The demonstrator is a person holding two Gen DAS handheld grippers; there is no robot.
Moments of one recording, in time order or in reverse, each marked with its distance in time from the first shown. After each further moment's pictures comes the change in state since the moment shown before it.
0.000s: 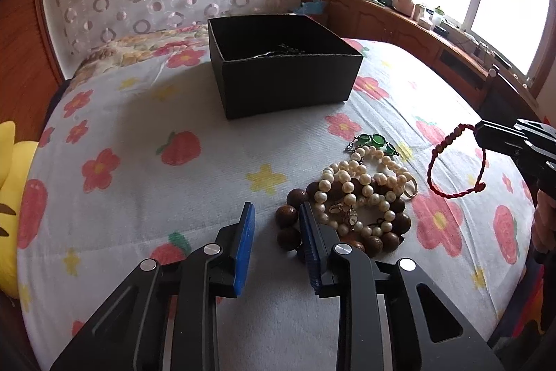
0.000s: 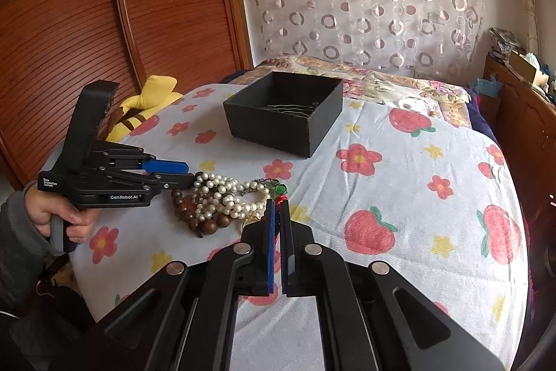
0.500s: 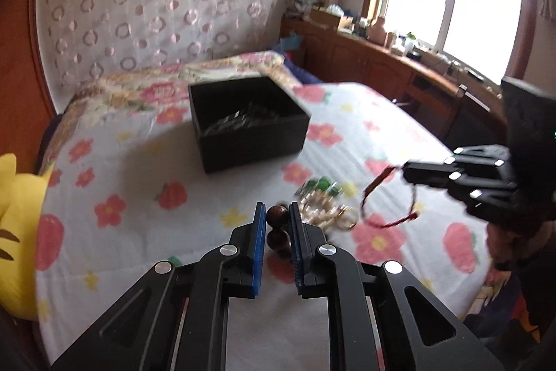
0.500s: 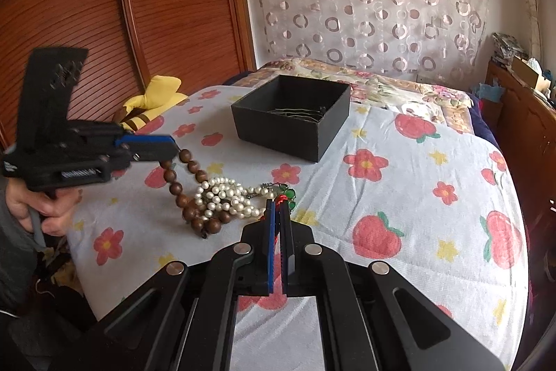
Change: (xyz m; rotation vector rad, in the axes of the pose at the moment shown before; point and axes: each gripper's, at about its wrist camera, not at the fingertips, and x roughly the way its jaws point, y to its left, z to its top) left arm -0.065 -0.025 0.011 0.046 -0.167 -0.070; right arm -0.004 0.008 0.003 -0.019 -0.009 0.005
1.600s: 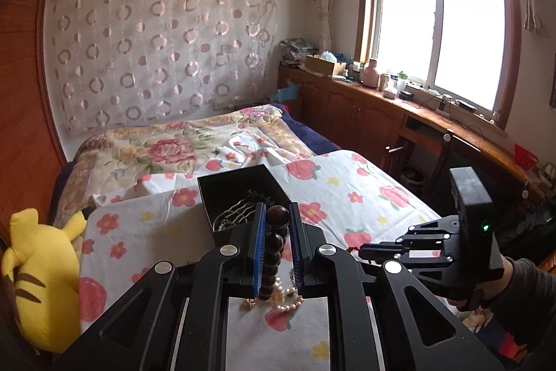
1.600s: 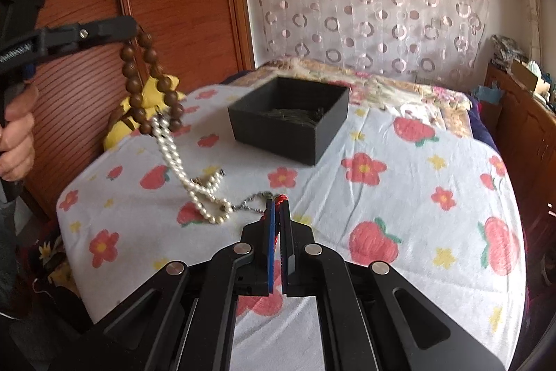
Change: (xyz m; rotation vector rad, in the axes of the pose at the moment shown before) left arm -0.063 -0.014 0.059 0.038 -0.172 0.021; right arm 0.006 0.000 0.003 -0.009 0.022 -0.011
